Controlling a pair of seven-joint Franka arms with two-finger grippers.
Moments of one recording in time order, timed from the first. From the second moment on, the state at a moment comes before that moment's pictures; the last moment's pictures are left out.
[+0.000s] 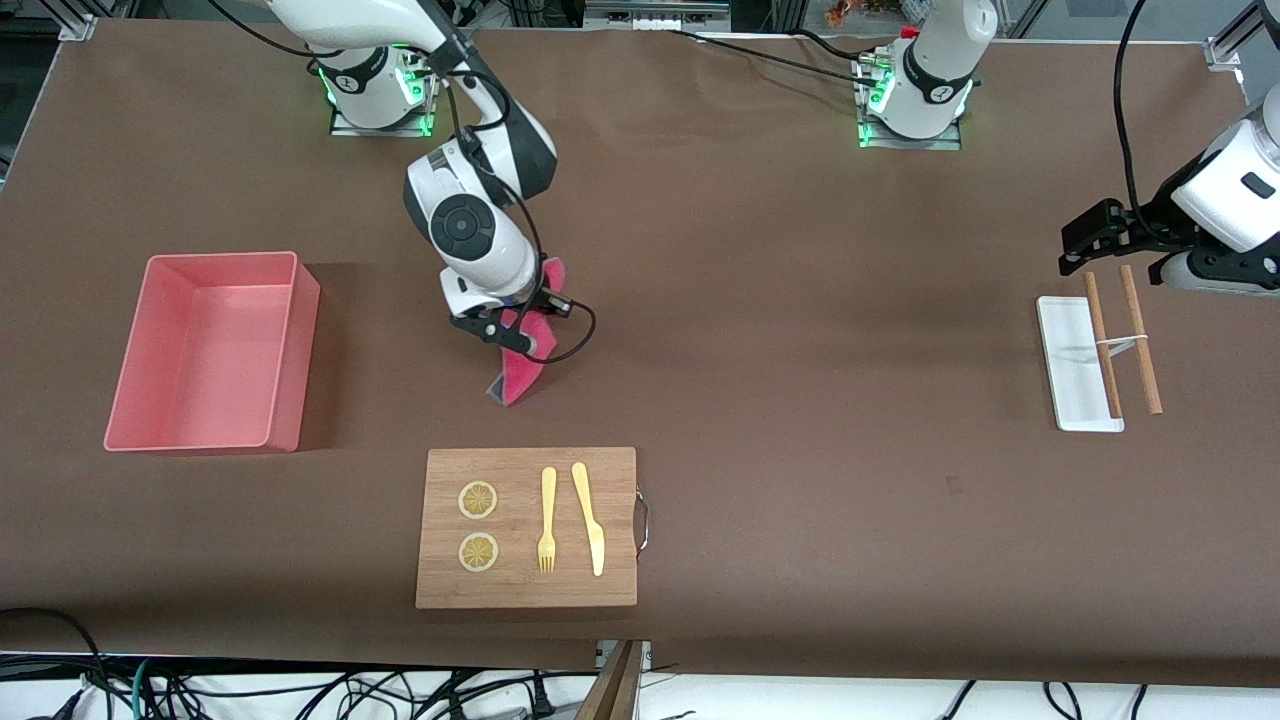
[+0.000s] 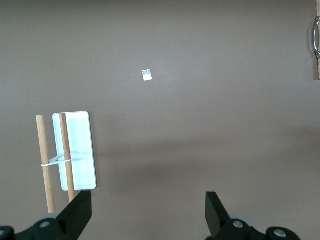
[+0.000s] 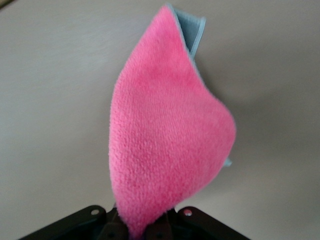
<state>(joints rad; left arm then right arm) 0.05 0.04 -0.10 -1.58 -0.01 1.61 0.02 0.52 0.43 0.13 -1.88 0.19 2.26 0.95</state>
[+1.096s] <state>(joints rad) 0.04 0.04 -0.10 -1.60 -0.03 1.58 0.02 0.28 0.46 -0.09 -1.96 0.22 2.20 0.41</state>
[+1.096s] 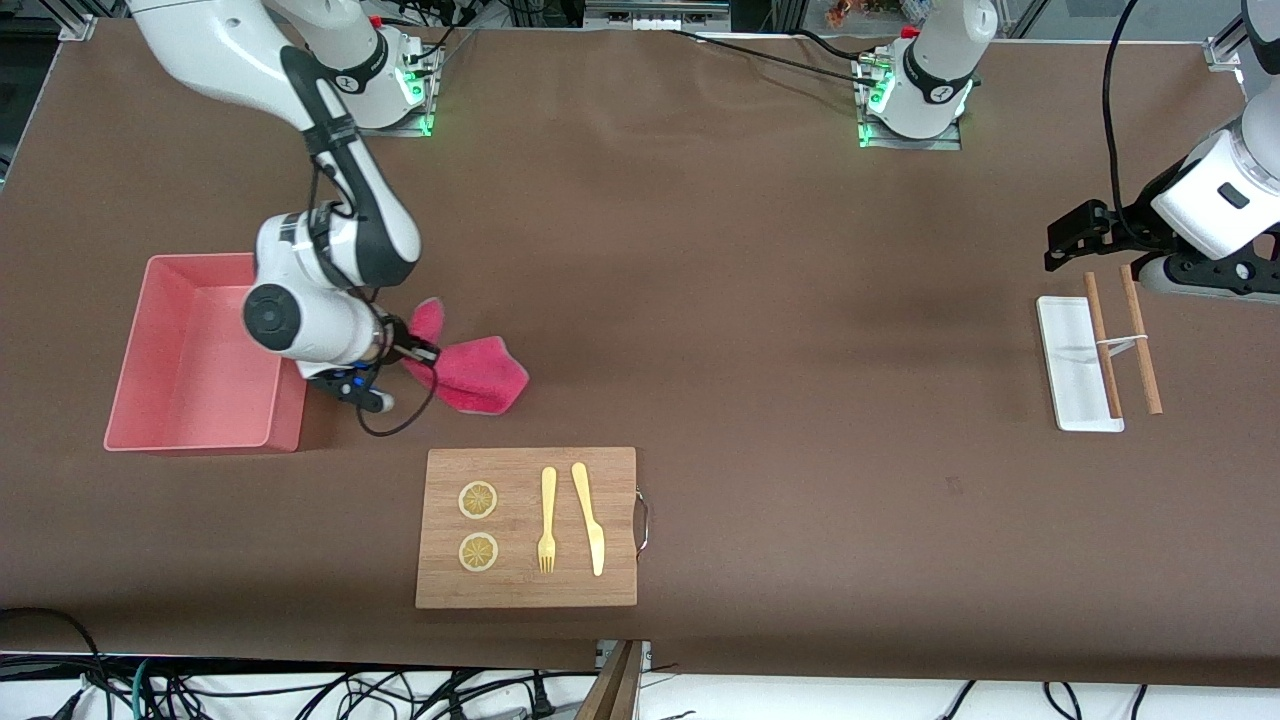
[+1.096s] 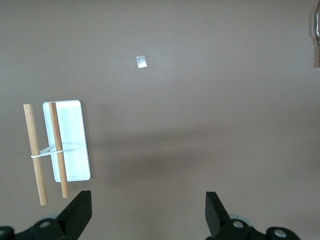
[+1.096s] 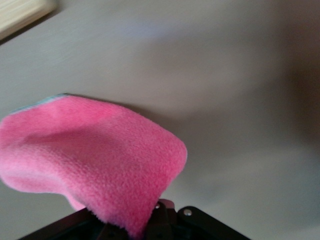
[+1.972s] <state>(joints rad) 0.04 0.02 -0.12 -1.64 -0.03 1.57 0.00 0.17 0.38 -0.23 -1.79 0.19 1.84 0.07</state>
